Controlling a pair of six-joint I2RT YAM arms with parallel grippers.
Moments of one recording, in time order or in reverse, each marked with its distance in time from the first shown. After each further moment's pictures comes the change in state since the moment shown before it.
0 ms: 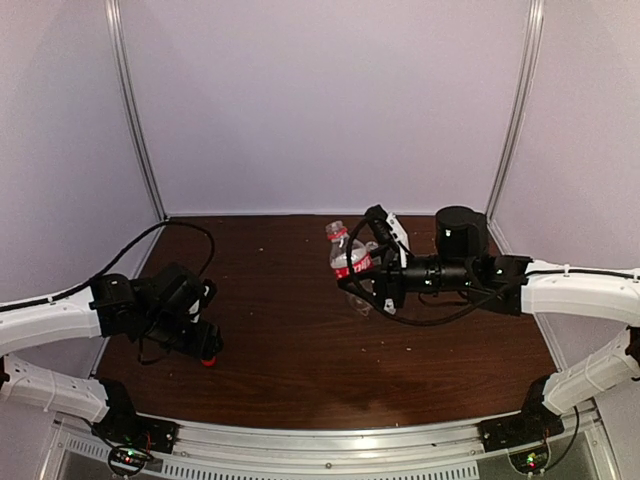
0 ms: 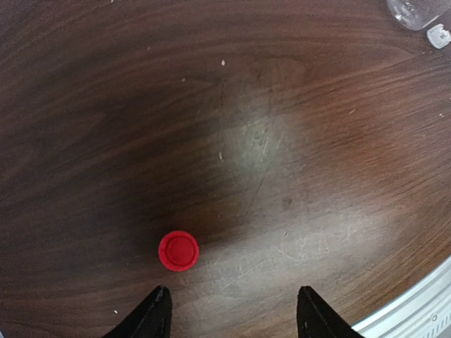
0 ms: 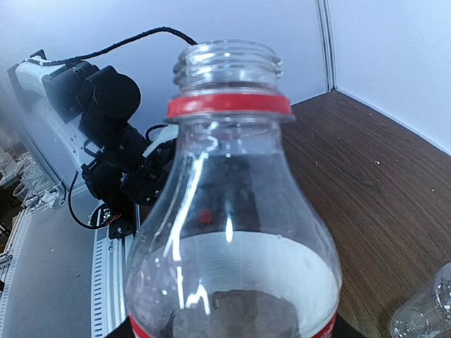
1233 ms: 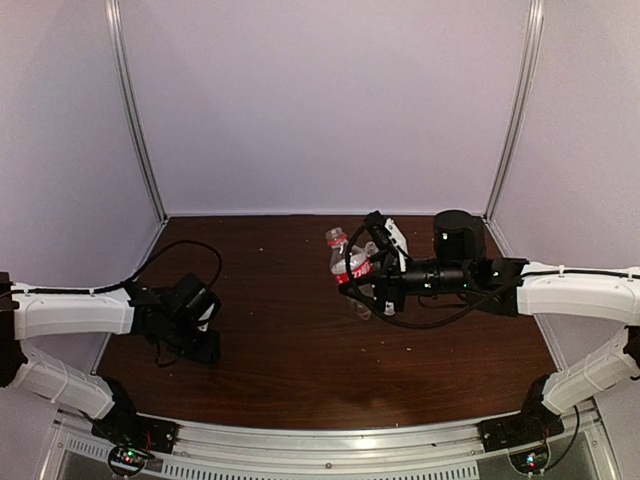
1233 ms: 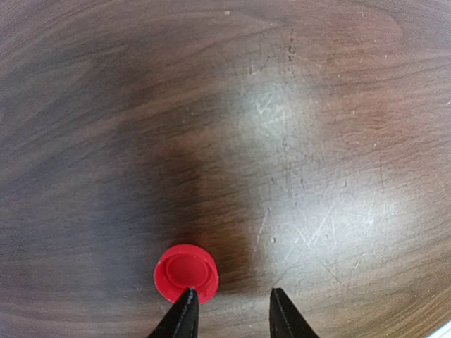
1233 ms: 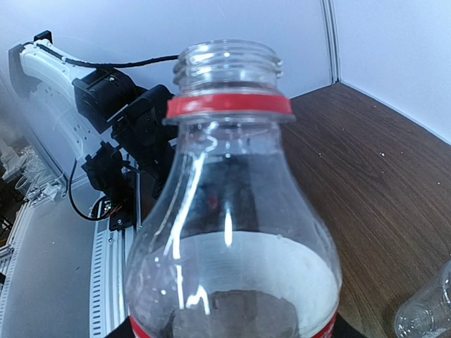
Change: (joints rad) left arm 0.134 0.212 -0.120 0.175 0.066 0.055; right arm -0.018 0.020 -0.024 0.022 -0.039 -0.009
